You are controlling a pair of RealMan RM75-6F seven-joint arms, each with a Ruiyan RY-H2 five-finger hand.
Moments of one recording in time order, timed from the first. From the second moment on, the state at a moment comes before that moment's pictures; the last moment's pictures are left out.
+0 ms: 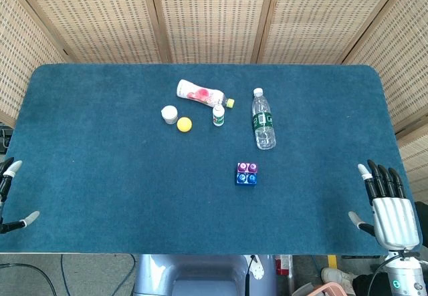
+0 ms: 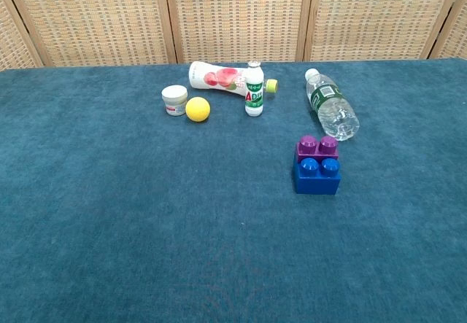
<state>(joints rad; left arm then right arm) -0.04 -1.02 -0.03 -1.67 1.52 1.52 -0.09 0.04 -1.12 0.08 -1.81 -1.56 1.57 -0.31</state>
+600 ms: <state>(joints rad) -0.05 -1.03 -0.04 -1.67 1.51 1.52 -0.07 0.11 -1.12 0.09 -1.81 -1.55 1.45 -0.25</state>
